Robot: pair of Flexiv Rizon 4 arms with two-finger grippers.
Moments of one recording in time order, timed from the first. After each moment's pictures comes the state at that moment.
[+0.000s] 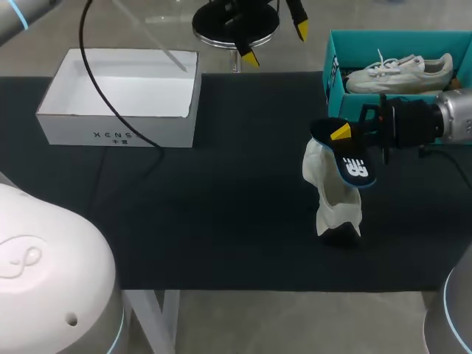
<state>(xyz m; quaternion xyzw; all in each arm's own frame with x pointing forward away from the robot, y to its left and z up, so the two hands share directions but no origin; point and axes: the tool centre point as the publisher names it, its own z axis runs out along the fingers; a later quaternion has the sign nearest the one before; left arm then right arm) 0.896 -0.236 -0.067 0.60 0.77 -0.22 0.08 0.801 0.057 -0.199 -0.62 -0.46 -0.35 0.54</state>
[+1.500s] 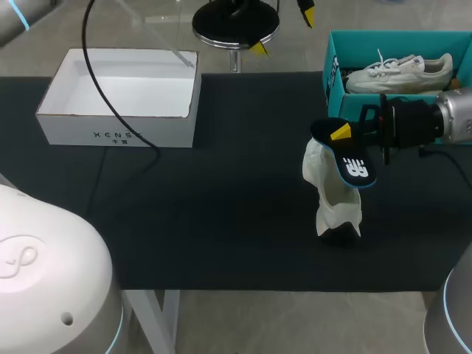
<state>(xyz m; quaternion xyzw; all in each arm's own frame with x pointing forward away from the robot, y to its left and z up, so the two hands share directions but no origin) 0.902 -0.251 -0.043 0.57 0.77 -0.25 0.12 0.801 0.057 -0.199 -0.62 -0.46 -0.35 0.54</state>
